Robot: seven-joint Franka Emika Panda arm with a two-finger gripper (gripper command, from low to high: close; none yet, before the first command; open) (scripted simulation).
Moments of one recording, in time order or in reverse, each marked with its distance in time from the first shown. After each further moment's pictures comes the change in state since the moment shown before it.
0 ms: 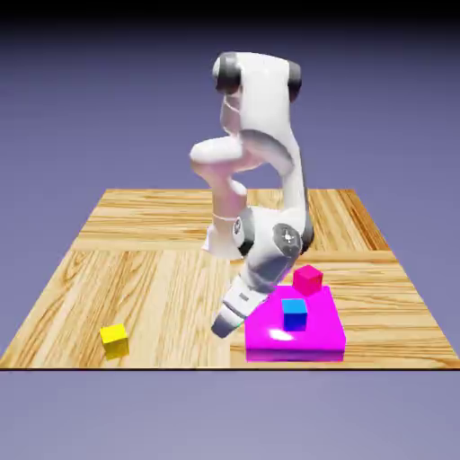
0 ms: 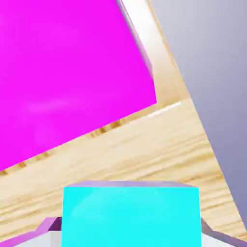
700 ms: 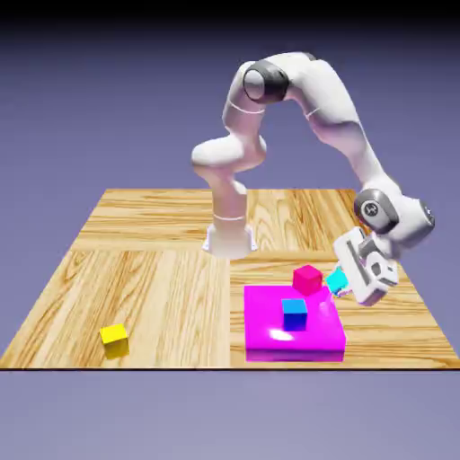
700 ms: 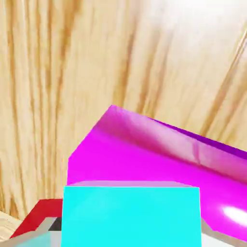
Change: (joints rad) arm -0.002 0.040 0.686 0.016 -0.342 -0.454 0.108
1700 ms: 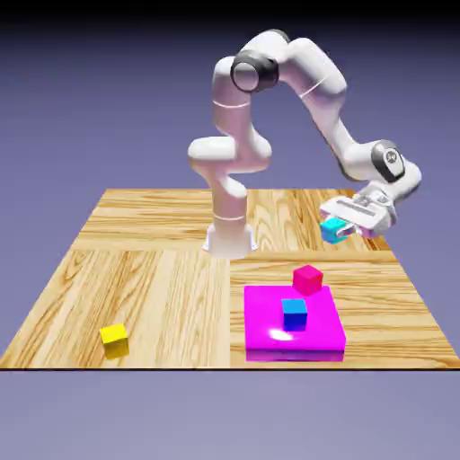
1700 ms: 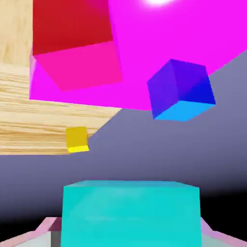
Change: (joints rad) arm -0.636 -0.218 0.901 -0.213 -0.551 -0.411 0.457
